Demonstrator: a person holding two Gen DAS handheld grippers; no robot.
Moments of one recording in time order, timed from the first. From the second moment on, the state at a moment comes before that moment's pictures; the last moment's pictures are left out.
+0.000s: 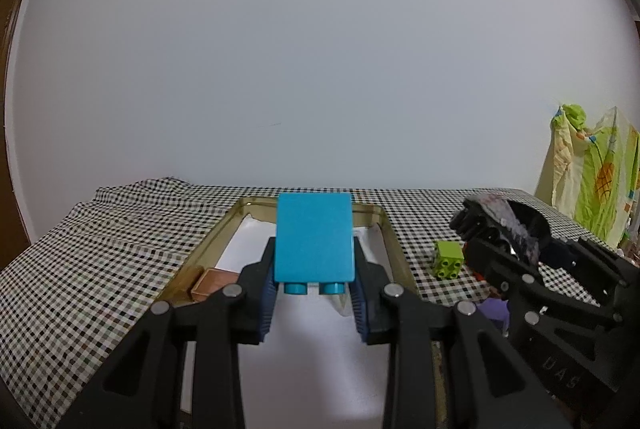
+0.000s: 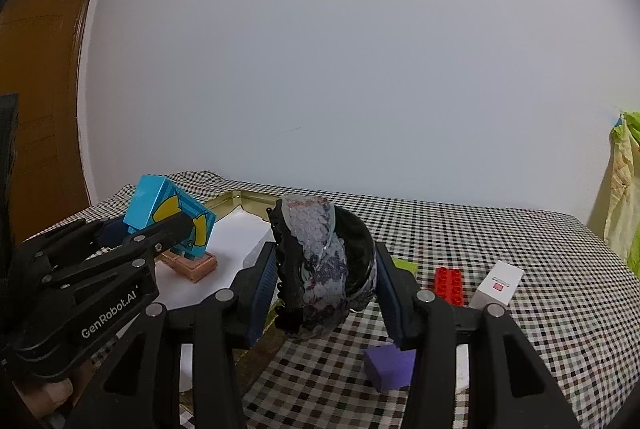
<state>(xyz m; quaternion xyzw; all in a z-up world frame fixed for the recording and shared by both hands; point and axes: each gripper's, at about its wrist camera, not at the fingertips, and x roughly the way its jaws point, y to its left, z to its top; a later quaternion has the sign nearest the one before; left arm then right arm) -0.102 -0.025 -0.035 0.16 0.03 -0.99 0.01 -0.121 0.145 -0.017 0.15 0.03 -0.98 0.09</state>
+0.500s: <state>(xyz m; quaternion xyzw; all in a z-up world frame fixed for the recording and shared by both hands) -0.104 -0.056 -0.034 0.18 0.04 -0.98 0.04 -0.143 0.133 -0.026 0.18 0.04 -0.98 0.11</state>
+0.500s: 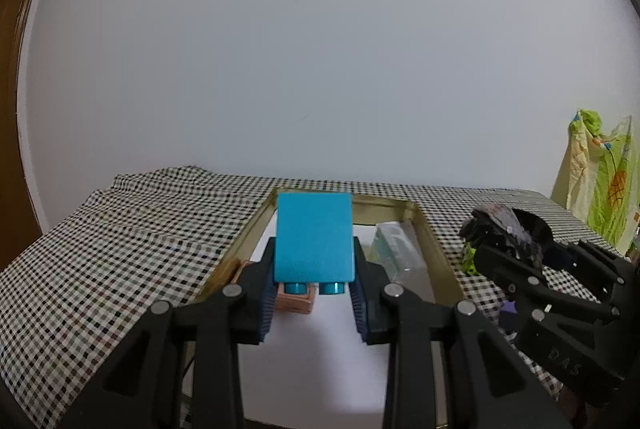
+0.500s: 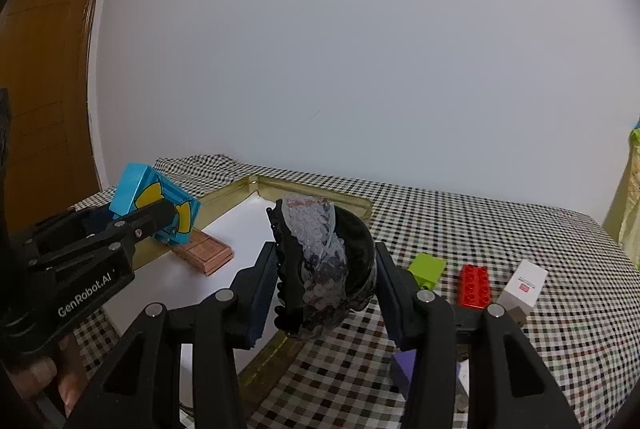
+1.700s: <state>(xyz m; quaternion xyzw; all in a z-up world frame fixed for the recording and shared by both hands) -0.182 -0.097 -0.039 0.31 0.03 -0.95 0.05 -0.211 0.064 -0.017 0.30 0.07 -0.93 0.19</state>
